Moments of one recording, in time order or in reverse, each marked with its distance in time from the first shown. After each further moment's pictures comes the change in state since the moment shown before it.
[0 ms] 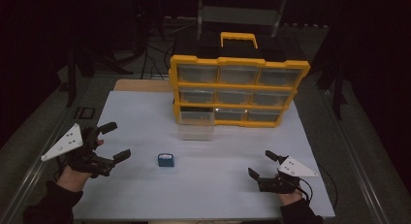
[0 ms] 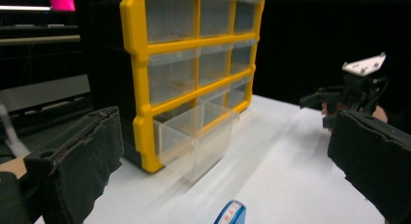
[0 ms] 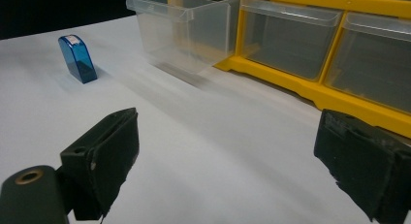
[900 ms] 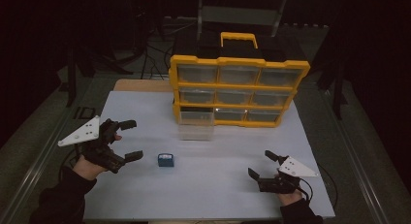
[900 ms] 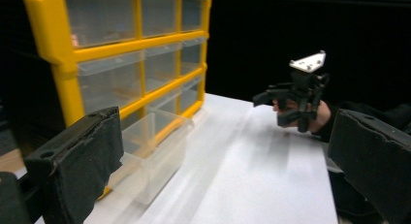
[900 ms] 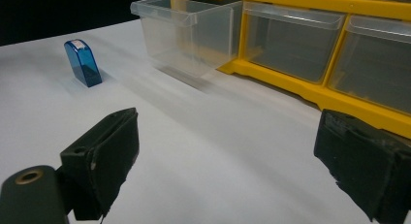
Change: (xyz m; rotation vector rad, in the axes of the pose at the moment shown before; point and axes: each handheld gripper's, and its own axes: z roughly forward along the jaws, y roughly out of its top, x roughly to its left) left arm 0.005 0.006 0.036 0.045 -0.238 0.013; right arm 0.000 0.001 -0.001 -0.014 0.013 0.006
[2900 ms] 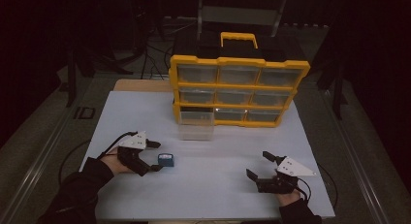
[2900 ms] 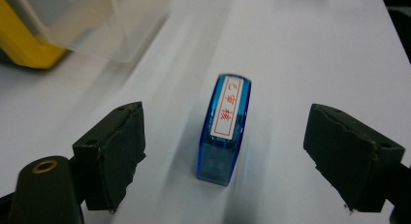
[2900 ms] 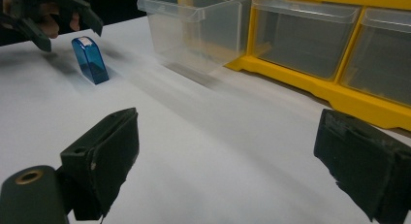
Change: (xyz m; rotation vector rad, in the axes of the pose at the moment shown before) left arm 0.035 -0.085 0.072 0.560 -0.093 0.081; right arm 0.002 -0.002 0.004 0.011 0.026 0.012
